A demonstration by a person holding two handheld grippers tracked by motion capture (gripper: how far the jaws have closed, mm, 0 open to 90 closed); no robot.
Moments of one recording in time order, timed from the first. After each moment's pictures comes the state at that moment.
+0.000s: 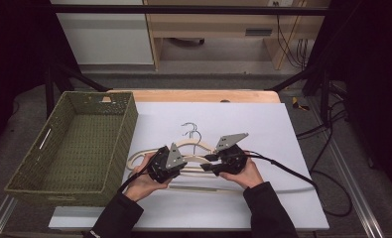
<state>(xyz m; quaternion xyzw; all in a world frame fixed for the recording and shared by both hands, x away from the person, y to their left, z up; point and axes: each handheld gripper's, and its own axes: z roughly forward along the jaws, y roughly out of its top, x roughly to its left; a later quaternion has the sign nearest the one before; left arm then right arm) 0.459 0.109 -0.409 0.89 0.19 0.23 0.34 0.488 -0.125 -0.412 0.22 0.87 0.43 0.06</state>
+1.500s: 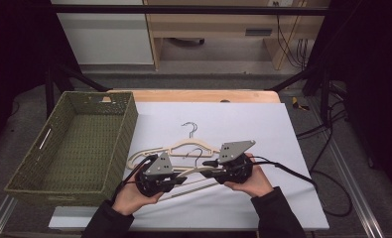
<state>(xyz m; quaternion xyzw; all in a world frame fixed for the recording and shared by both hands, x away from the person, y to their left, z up) 0.416 0.127 -0.375 0.89 0.18 0.10 0.41 0.448 -0.127 -0.375 0.13 0.88 0.45 0.09</state>
